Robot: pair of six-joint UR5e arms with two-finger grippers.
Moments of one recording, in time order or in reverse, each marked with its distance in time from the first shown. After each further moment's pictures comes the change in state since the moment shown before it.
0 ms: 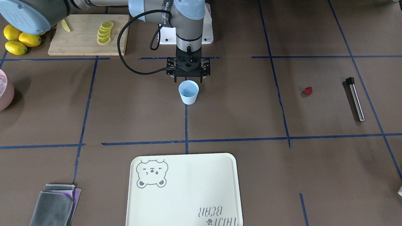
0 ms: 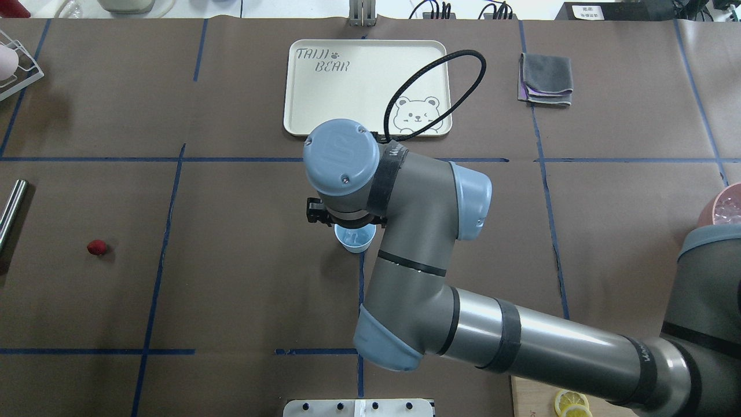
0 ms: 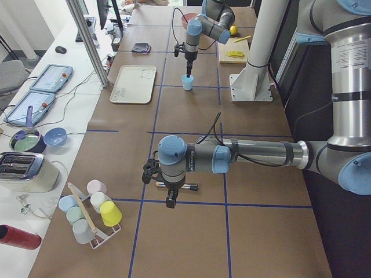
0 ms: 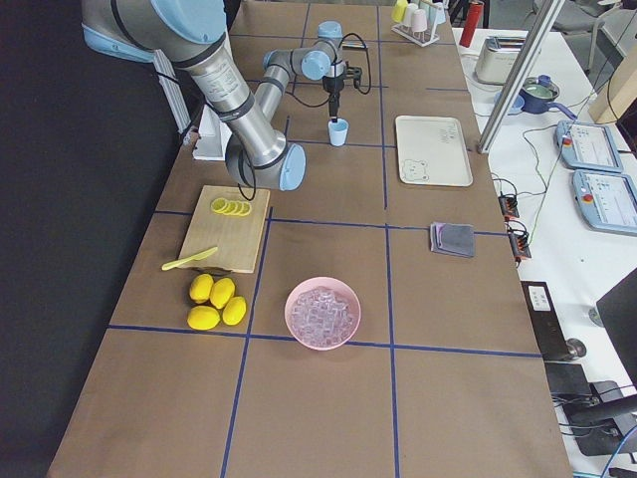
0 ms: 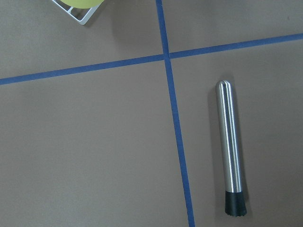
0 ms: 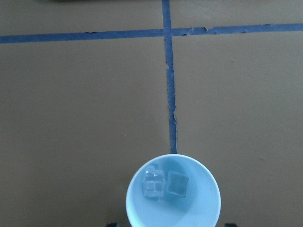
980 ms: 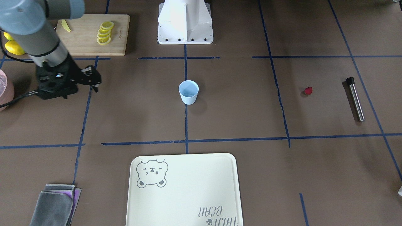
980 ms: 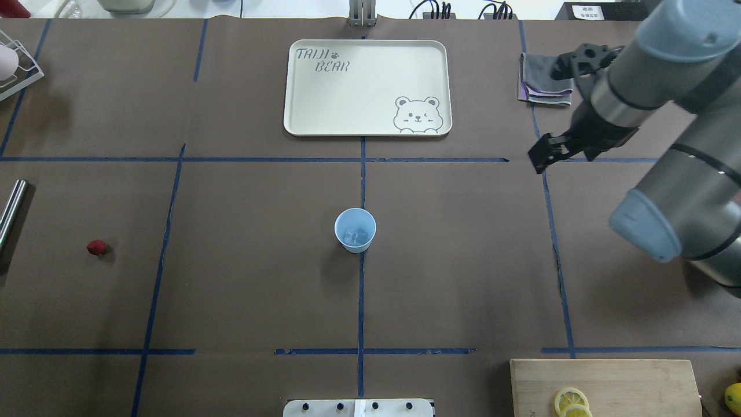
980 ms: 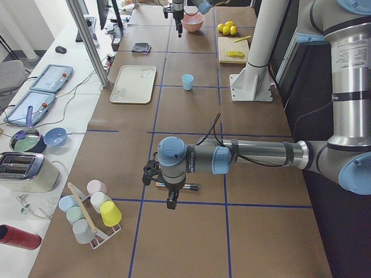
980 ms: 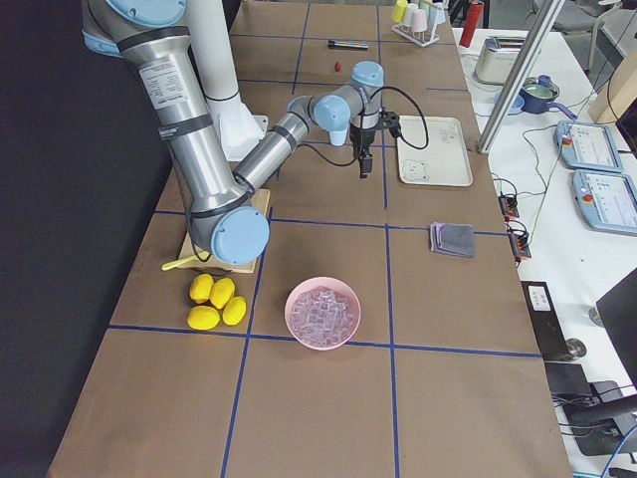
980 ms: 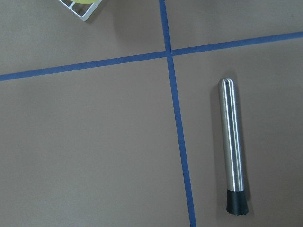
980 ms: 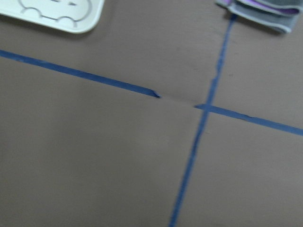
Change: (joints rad) left arm 0.000 0.000 0.006 0.002 0.000 0.000; right arm 0.500 -0.573 0.344 0.007 0.373 -0.767
